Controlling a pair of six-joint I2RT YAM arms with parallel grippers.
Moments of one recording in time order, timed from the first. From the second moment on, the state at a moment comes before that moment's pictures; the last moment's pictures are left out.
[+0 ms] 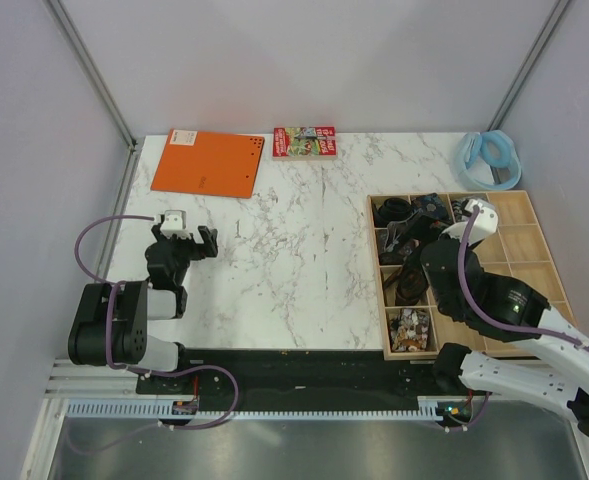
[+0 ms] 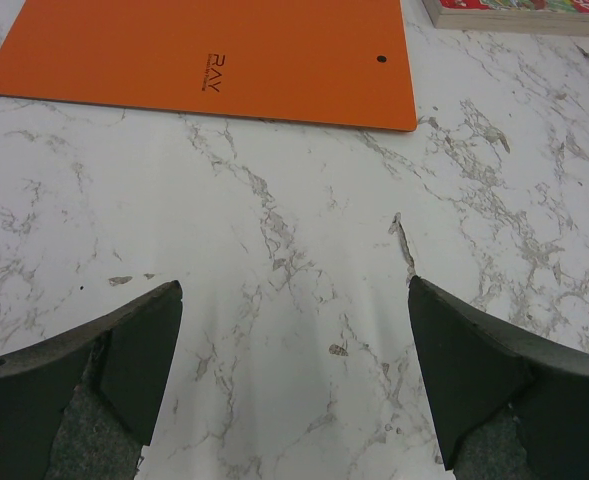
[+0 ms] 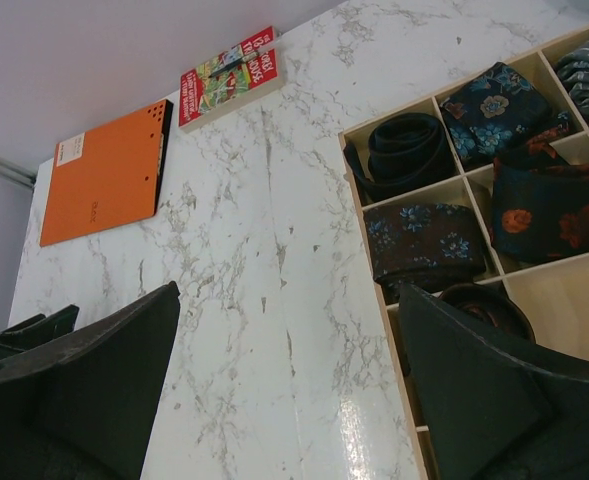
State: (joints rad) left arm 0.05 1.43 0.21 1.08 0.17 -0.08; right arm 0.99 0.76 1.06 -0.78 0.92 0.90
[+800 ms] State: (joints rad) left arm 0.05 1.43 0.21 1.08 0.17 -0.08; right arm 0.99 0.75 1.06 -0.78 0.92 0.91
